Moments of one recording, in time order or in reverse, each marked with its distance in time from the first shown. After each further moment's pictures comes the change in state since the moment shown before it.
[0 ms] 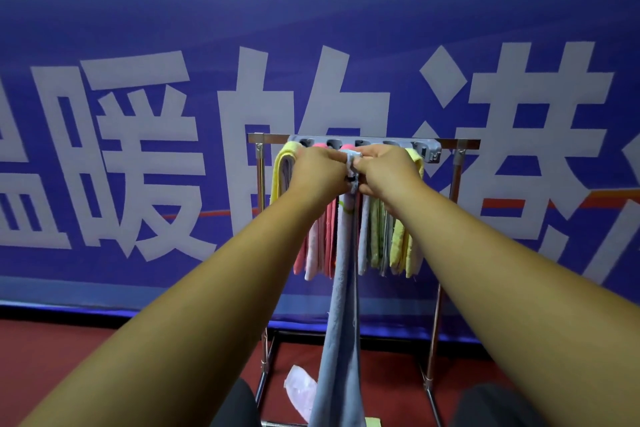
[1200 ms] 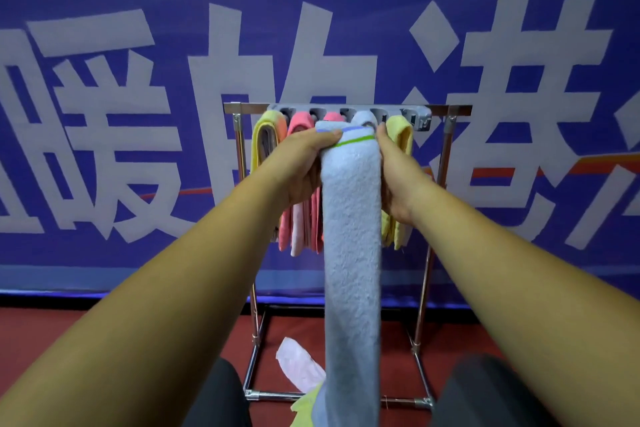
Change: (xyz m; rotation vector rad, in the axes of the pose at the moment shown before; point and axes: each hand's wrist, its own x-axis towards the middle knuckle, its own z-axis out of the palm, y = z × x) left_hand -0.003 -0.025 0.003 -0.493 -0.416 -0.102; right_hand -0.008 0.055 -0.033 0.341 -0.164 0.231
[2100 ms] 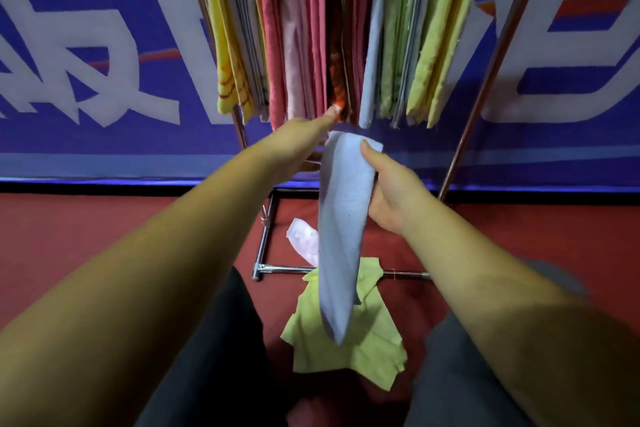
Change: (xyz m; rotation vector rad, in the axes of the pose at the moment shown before) left_hand 0.035 -0.229 -0.093 0.484 0.147 -0.507; right_hand 0.039 0.270 -0.026 0.400 0.086 0.421
